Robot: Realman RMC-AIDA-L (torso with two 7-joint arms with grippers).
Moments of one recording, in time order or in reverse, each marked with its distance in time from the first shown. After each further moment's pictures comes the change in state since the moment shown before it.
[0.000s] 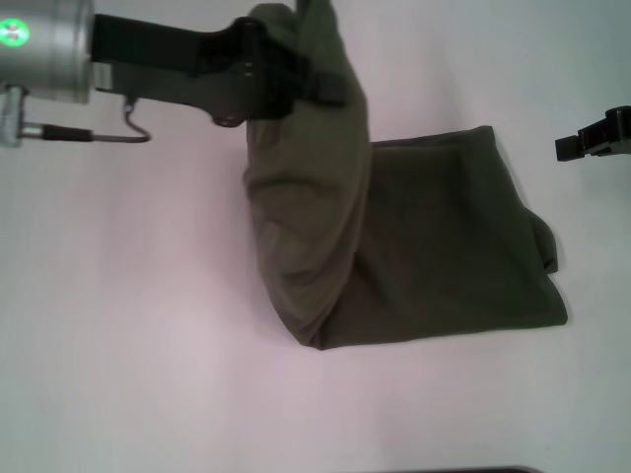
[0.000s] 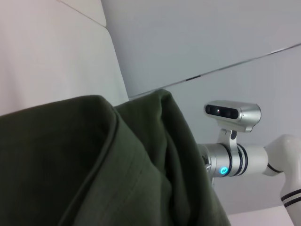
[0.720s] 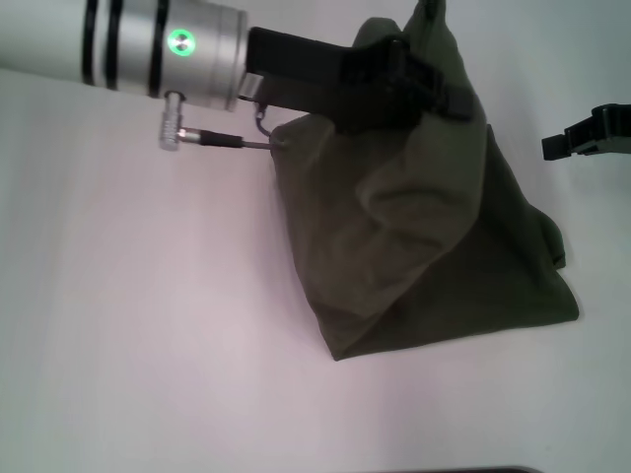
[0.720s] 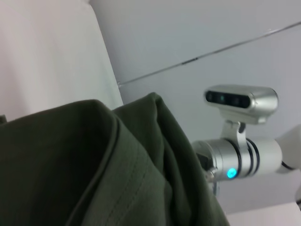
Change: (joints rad) left arm -0.081 -0.048 0.254 0.169 -0.156 -0.258 0.035; right arm 0.018 0.011 0.000 0.011 -0.004 0.002 0.014
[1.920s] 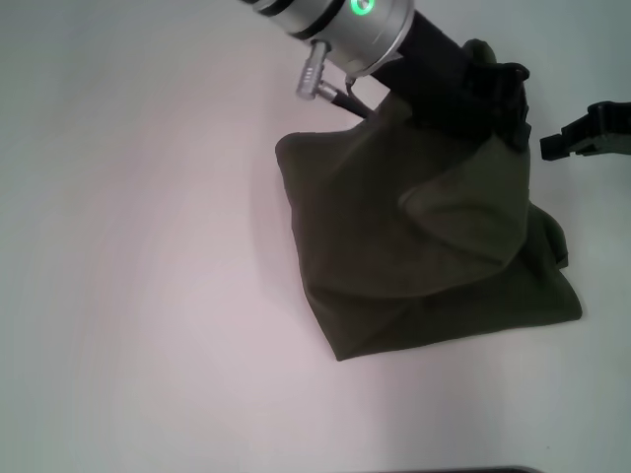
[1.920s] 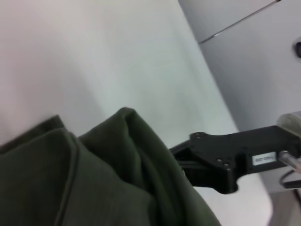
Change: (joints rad) left arm -0.234 -0.002 0.422 -0.088 0.126 -0.249 -0.347; right arm 0.011 0.003 -0.008 0.003 -0.021 0.022 0.059
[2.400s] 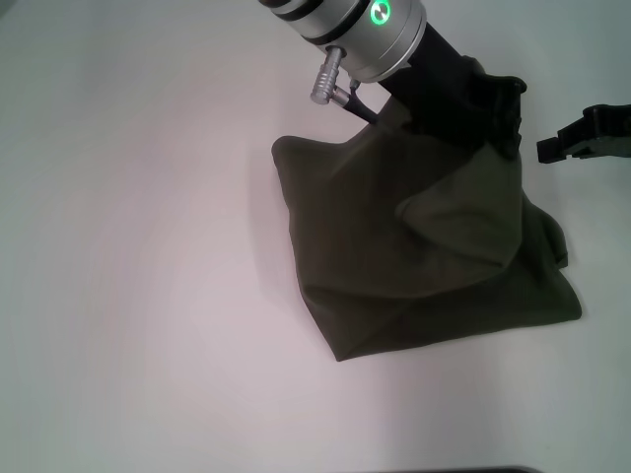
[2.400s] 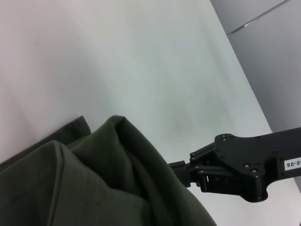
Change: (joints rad) left arm -0.066 -0.002 0.024 0.087 0.044 -0.057 -0.007; right arm 0.005 0.009 0.005 0.001 -0.020 0.006 0.008
